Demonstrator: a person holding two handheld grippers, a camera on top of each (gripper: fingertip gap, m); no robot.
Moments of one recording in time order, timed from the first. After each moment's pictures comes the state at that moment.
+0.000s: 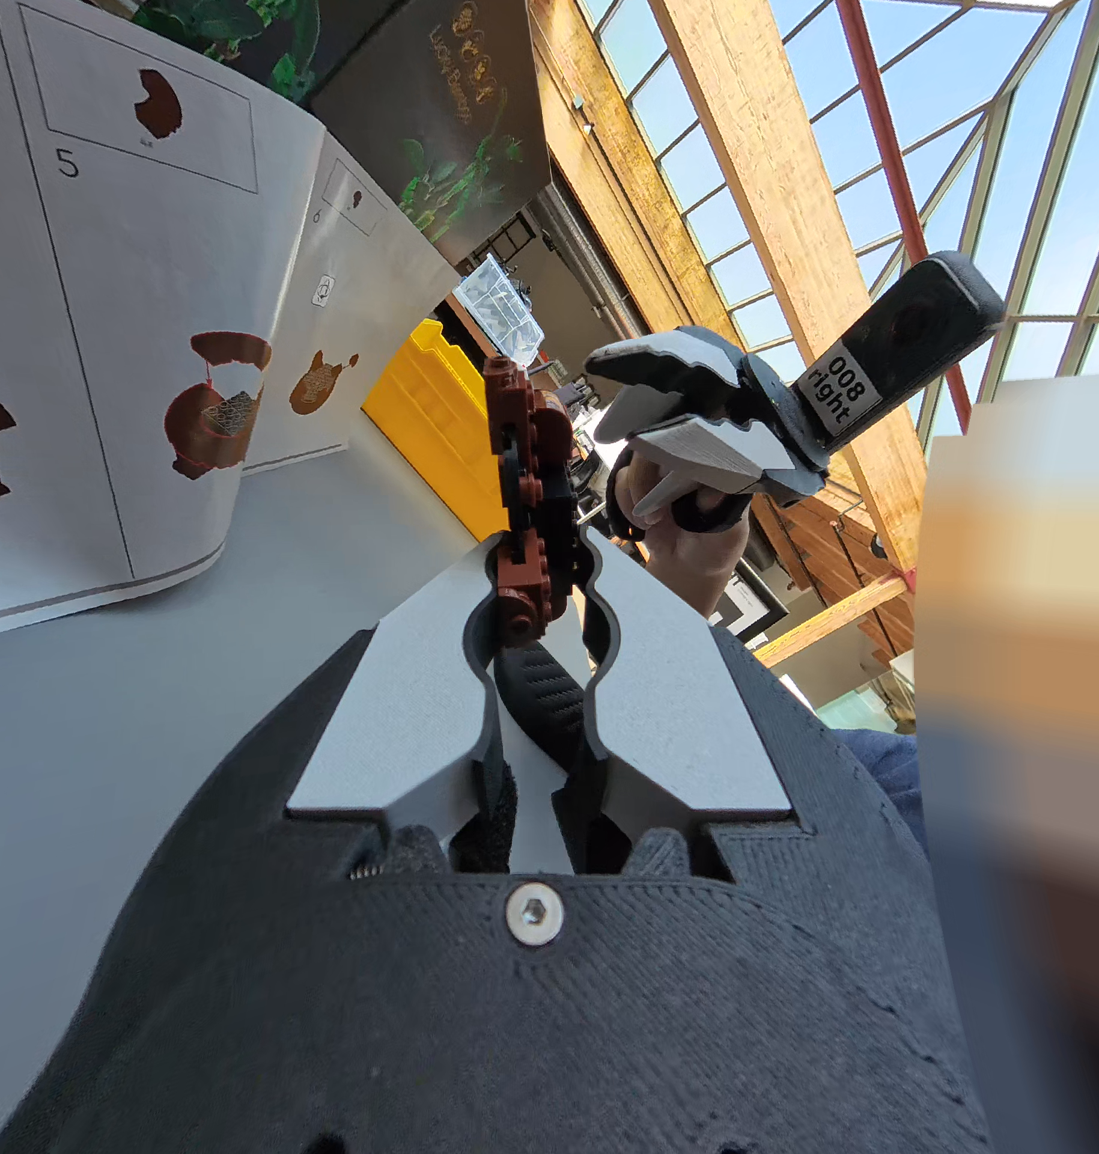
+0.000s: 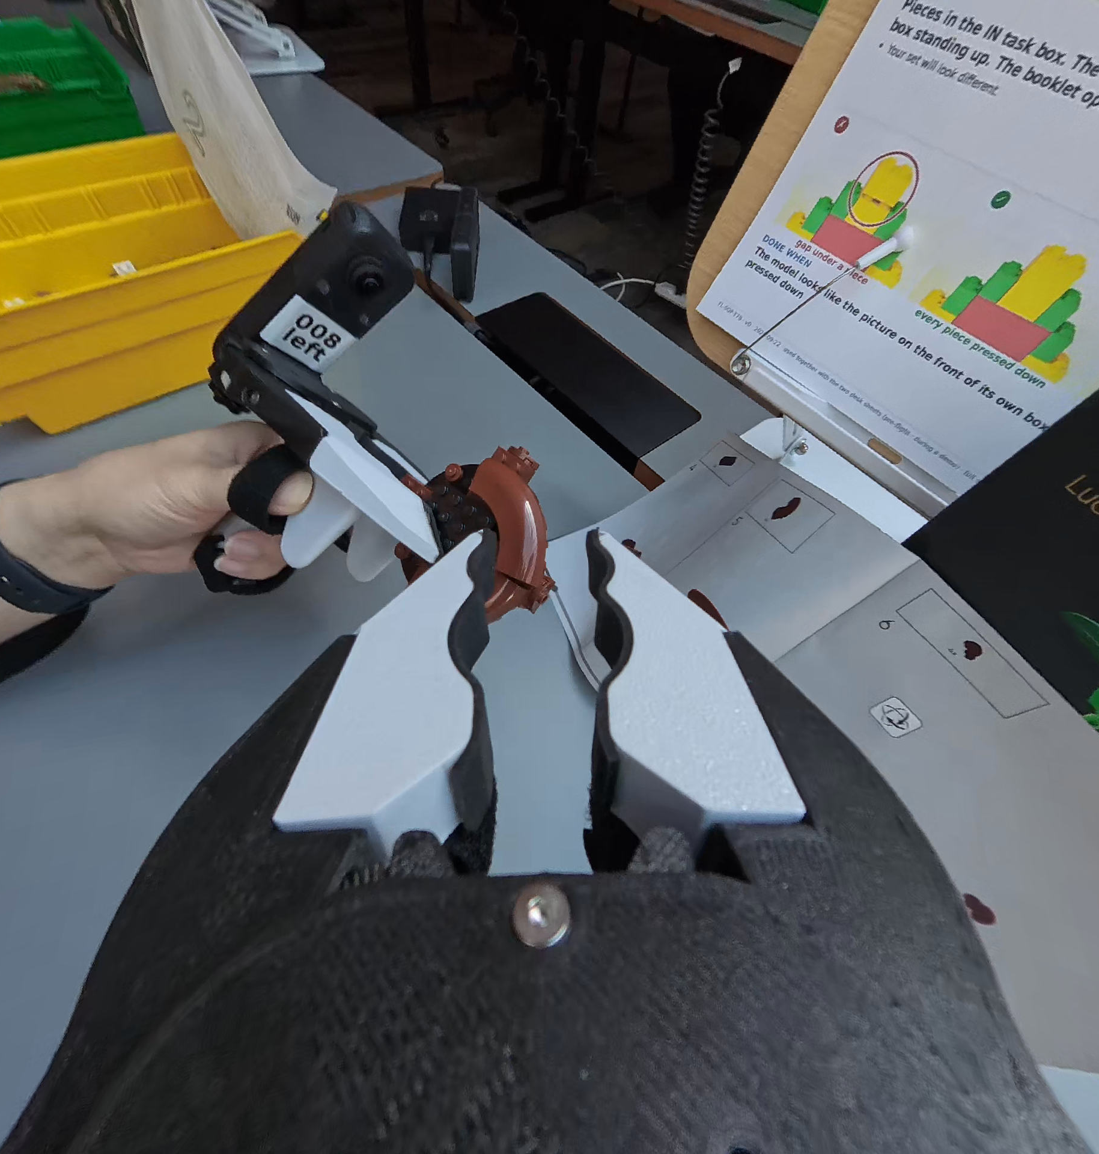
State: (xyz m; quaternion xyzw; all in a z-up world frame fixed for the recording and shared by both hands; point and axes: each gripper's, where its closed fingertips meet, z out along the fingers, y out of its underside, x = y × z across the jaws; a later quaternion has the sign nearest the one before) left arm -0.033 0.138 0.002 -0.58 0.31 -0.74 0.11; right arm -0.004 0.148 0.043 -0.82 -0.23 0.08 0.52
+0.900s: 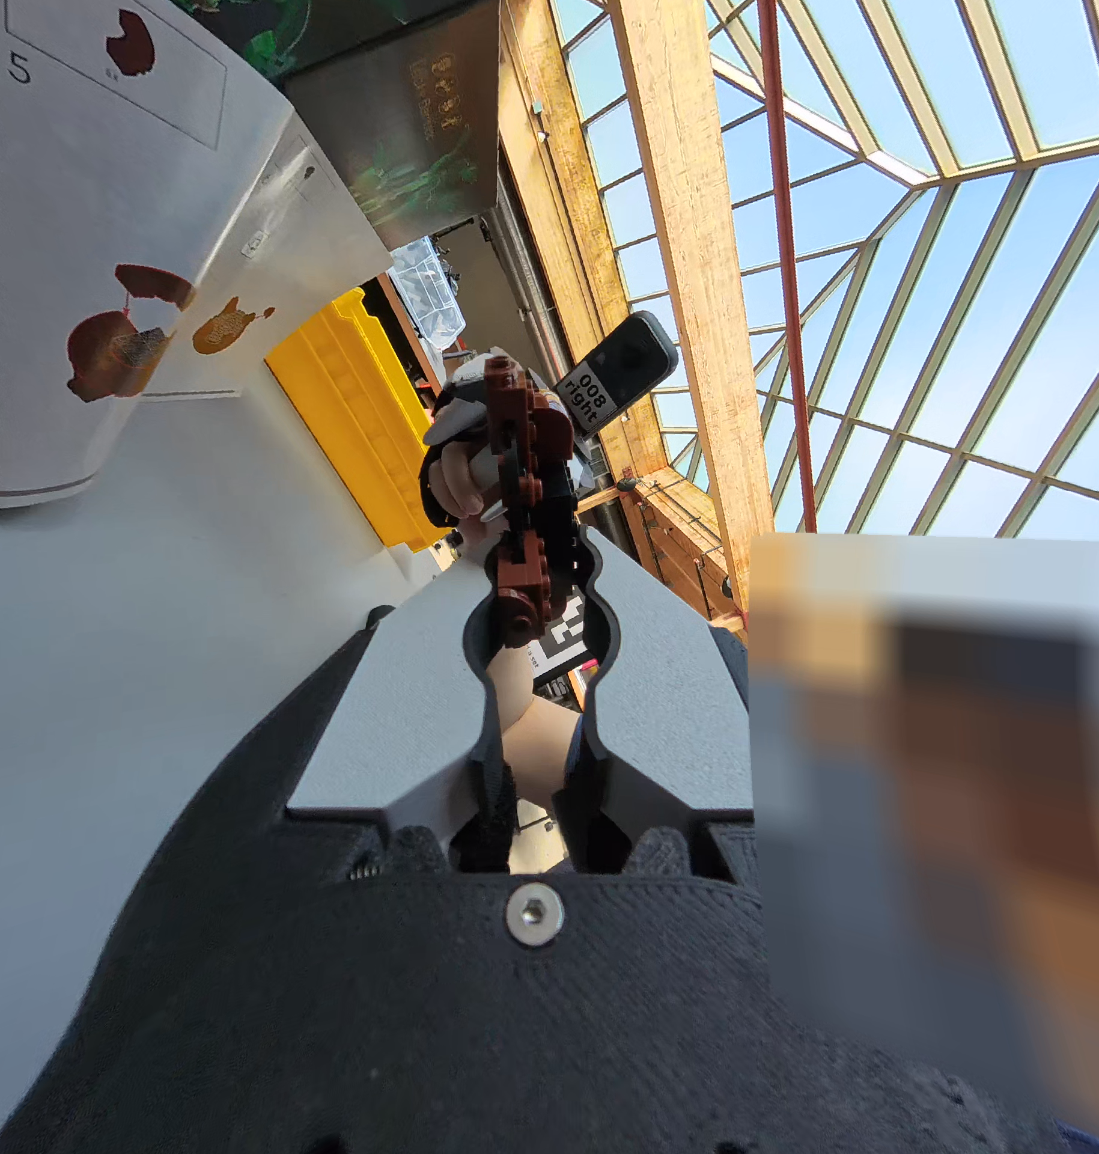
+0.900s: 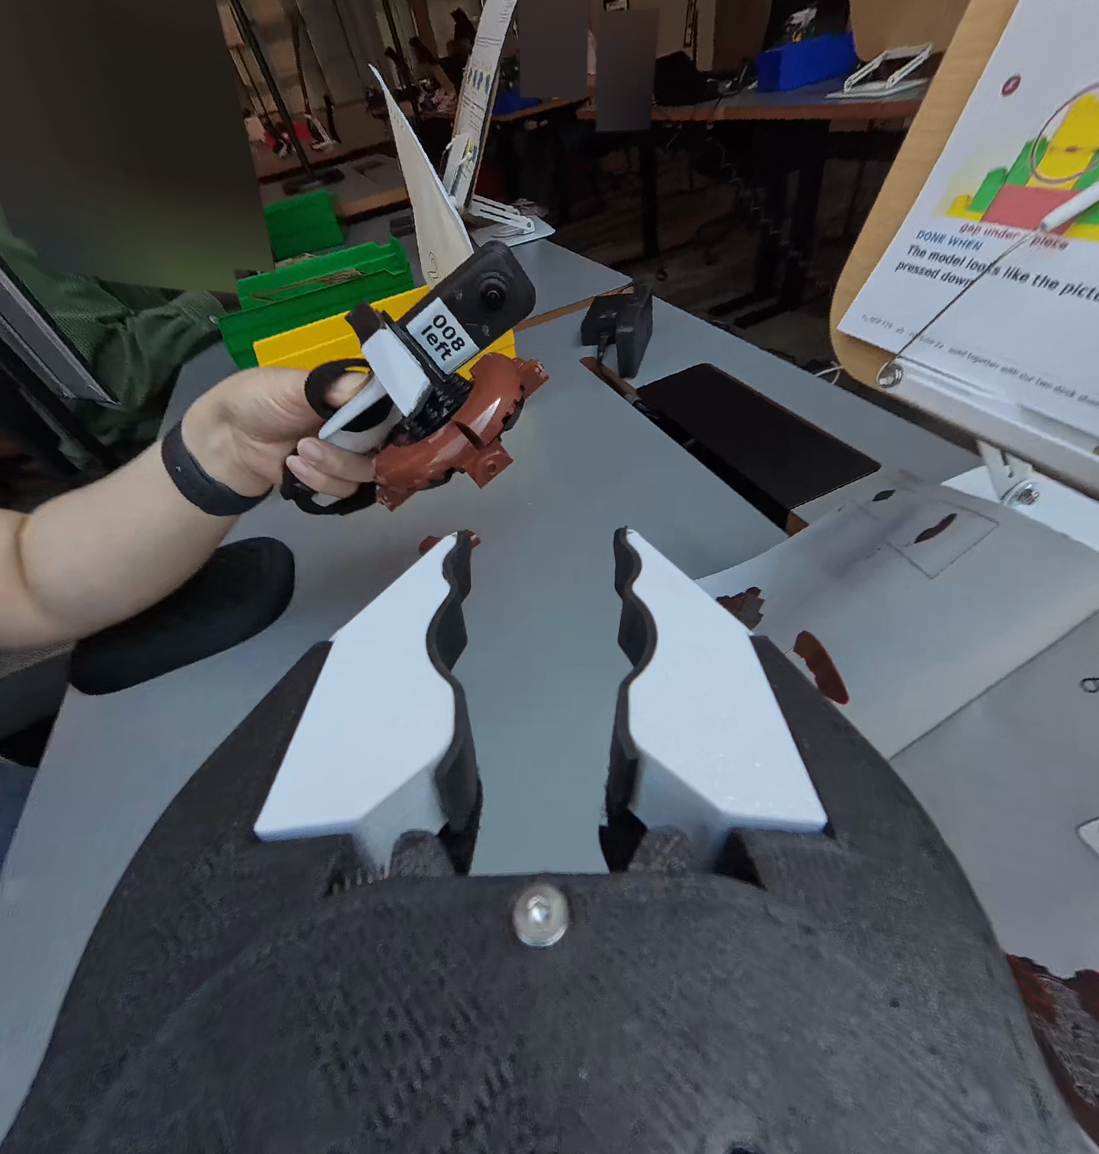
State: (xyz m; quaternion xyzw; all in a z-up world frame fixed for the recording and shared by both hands) left arm -0.069 0.148 0.038 -0.58 0.24 -0.78 -0.01; right arm -0.003 0.144 0.032 -0.75 -0.26 0.29 0.54
